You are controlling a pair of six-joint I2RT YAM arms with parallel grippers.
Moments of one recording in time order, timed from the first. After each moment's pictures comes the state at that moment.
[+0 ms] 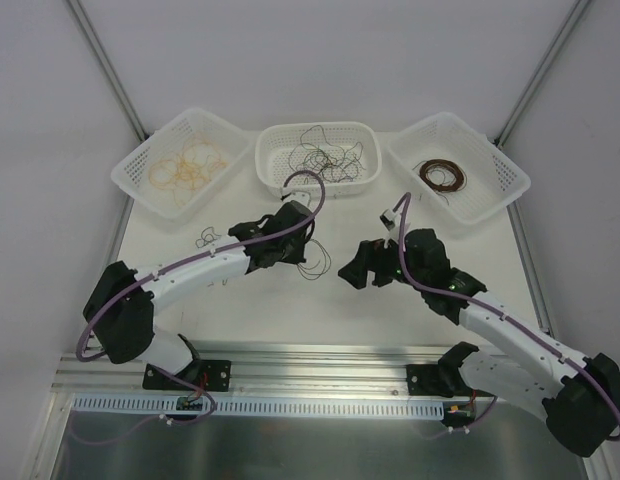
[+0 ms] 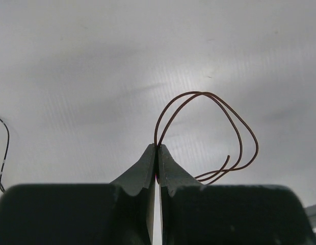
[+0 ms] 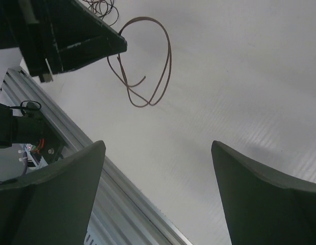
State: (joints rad) left arm -0.81 1.48 1.08 -0.50 -0.29 -0.54; right arm 0.66 0.91 0.59 -0.16 -0.23 0.47
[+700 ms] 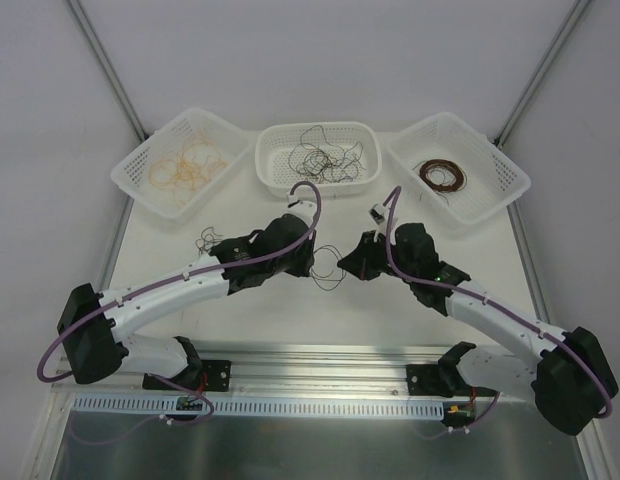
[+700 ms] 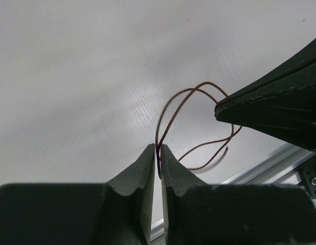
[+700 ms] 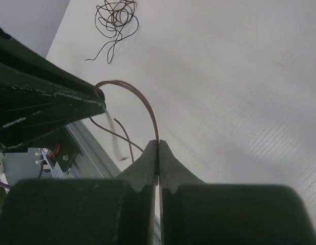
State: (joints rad) left arm -0.96 1.29 1.02 -0.46 -0.24 -0.48; right arm 0.66 1.09 0.59 0.07 -0.32 0.53
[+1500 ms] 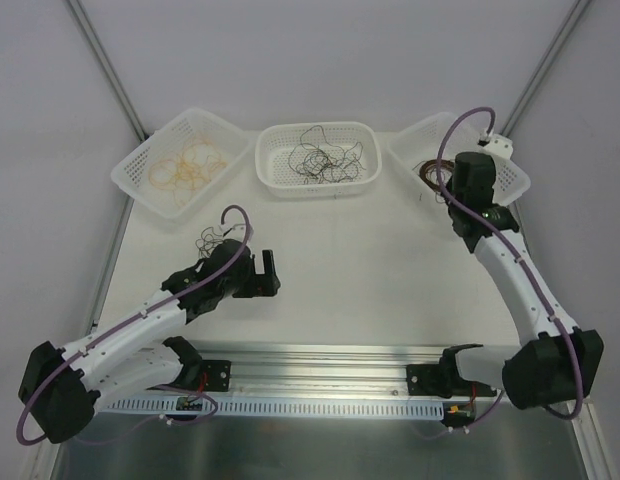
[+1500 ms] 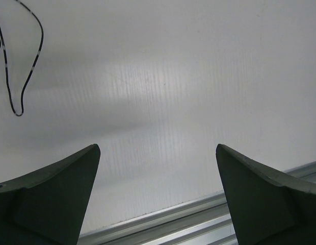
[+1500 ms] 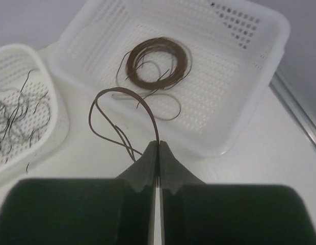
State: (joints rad) left arm -0.71 0.94 0.60 -0.46 -0.16 -0.63; right arm 0.24 1.19 1.08 -0.34 0.52 0.38
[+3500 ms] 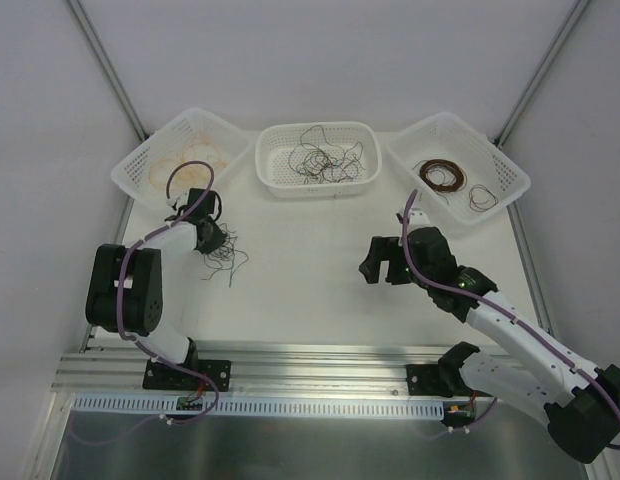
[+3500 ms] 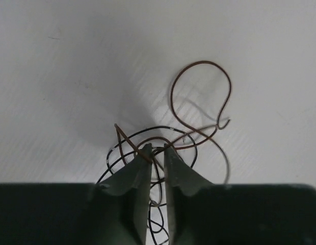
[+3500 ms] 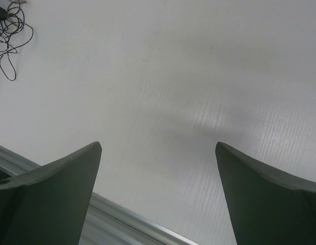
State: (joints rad) left arm -0.10 1.56 0.84 -0.30 -0.23 -0.76; right arm 0.64 0.90 0.68 -0.43 0.06 0.48
